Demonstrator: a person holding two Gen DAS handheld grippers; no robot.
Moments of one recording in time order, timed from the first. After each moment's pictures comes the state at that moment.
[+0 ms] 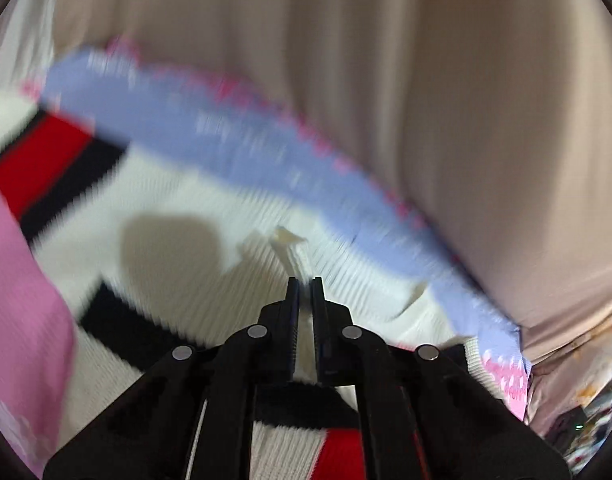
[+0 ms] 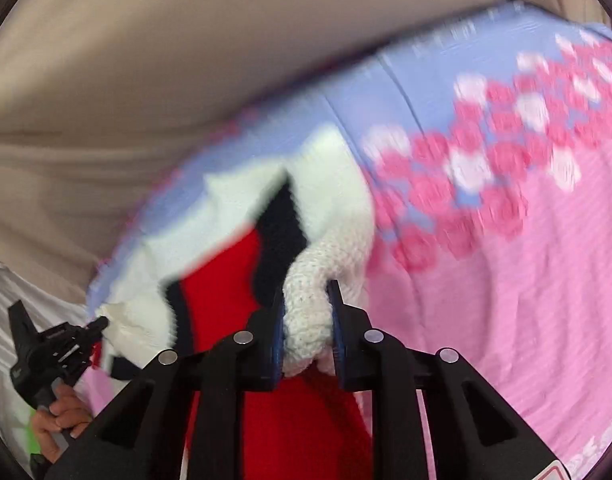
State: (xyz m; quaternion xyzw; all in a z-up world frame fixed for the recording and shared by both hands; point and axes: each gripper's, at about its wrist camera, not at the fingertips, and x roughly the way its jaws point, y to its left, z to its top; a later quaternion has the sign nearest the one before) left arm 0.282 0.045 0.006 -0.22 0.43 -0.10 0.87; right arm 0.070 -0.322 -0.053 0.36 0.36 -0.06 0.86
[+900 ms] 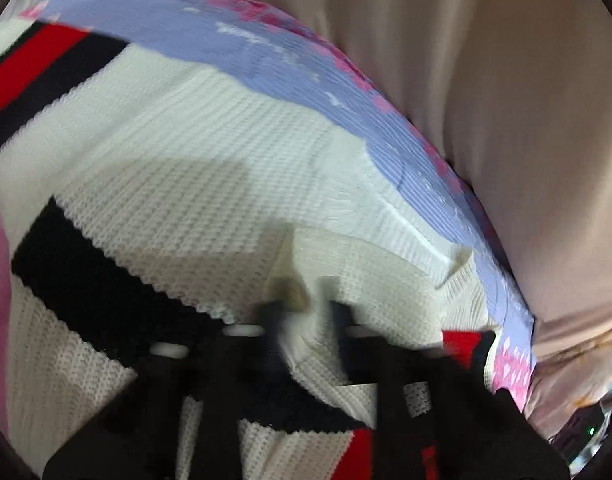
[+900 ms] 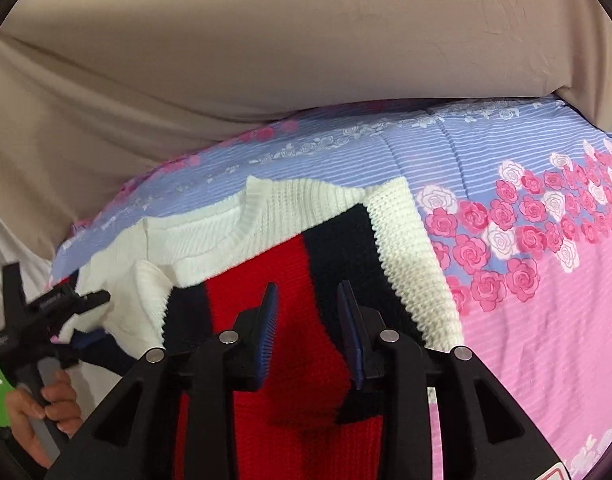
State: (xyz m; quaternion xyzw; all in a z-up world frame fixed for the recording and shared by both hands) left arm 0.298 0.038 -0.085 -0.25 0.51 -0.09 0.82; right arm 0.107 -0.267 -0.066 0.22 0.41 -0.09 0.88
